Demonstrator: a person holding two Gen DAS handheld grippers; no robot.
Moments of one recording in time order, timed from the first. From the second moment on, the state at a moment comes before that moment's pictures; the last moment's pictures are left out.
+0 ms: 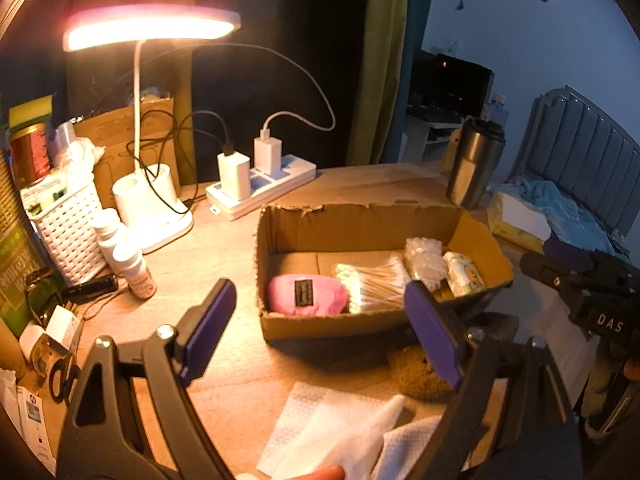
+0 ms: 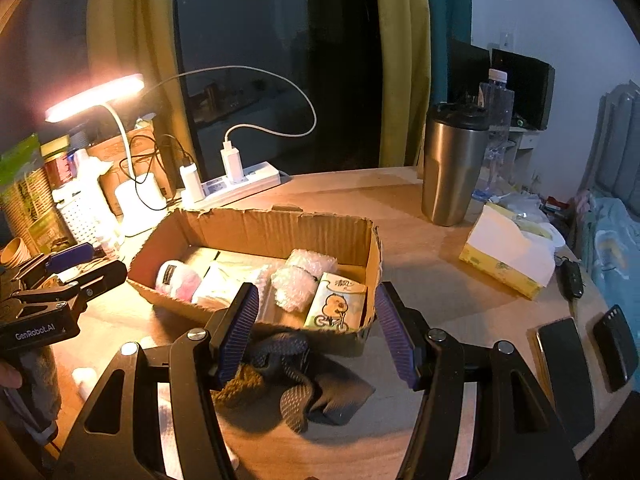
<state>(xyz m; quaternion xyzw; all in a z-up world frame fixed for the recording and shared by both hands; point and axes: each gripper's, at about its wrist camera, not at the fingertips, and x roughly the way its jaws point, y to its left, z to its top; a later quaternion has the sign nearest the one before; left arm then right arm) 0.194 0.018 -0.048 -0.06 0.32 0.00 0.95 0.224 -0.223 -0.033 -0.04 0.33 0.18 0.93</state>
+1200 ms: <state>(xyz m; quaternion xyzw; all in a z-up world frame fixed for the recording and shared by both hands) 0.180 -0.045 -0.091 -0.03 0.37 -0.03 0.93 0.200 -0.266 -0.097 -0.01 0.38 0.16 0.91</state>
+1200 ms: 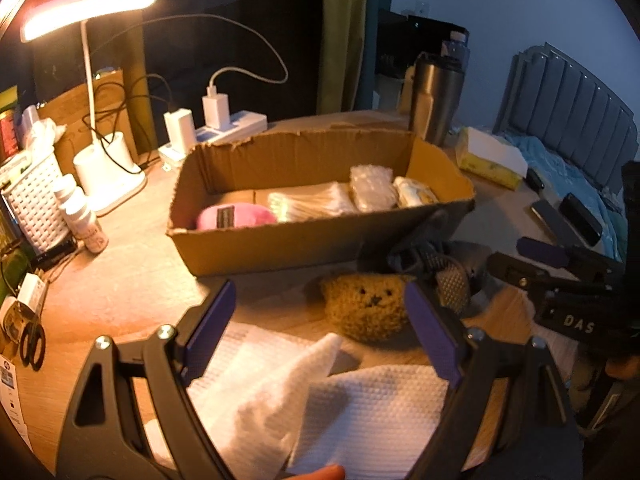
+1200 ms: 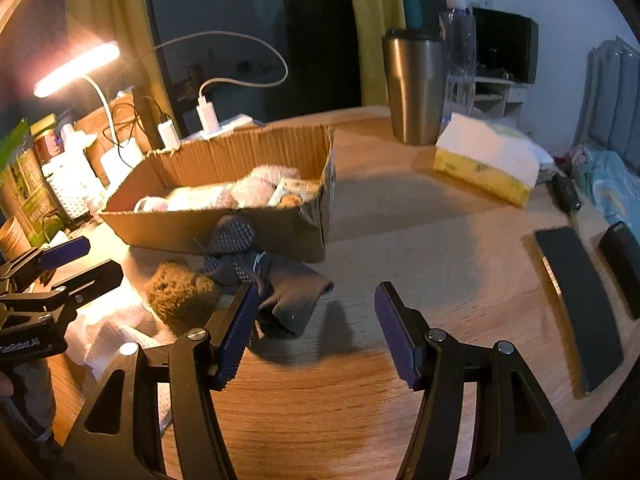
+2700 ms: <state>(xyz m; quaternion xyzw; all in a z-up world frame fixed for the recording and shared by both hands) 0.225 -0.094 -0.139 0.01 0.45 -0.09 0.89 0.220 -0.292 -0.116 0.00 0.40 0.17 0.90</state>
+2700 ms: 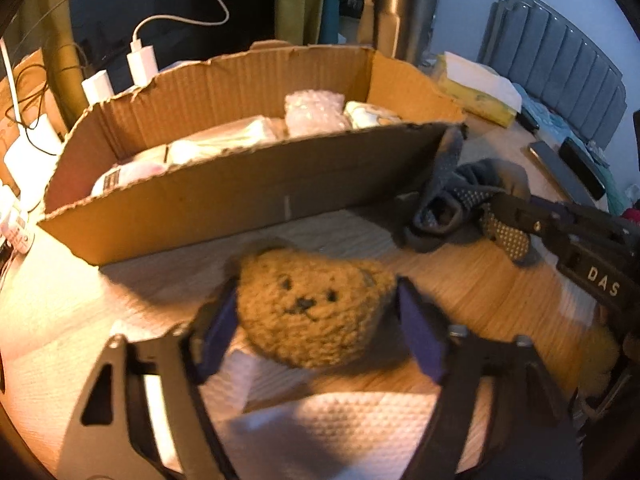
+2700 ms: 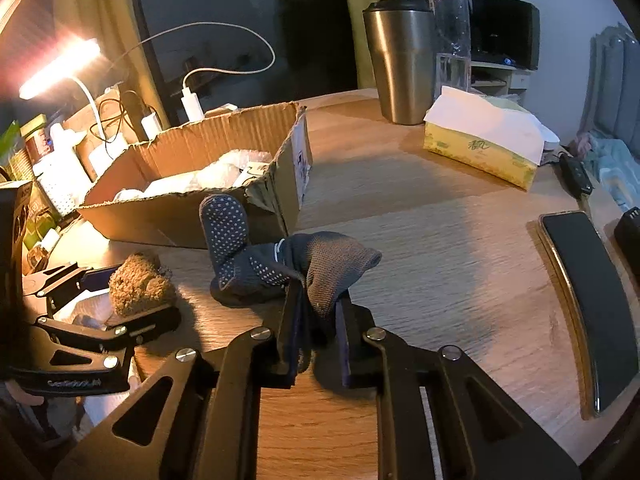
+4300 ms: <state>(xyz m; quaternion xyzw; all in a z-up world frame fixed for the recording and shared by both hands) 0.158 -0.016 -0.028 -0.03 0.30 -0.08 0.95 0.172 -0.226 -0.025 -0.07 0.29 0.19 0.93</state>
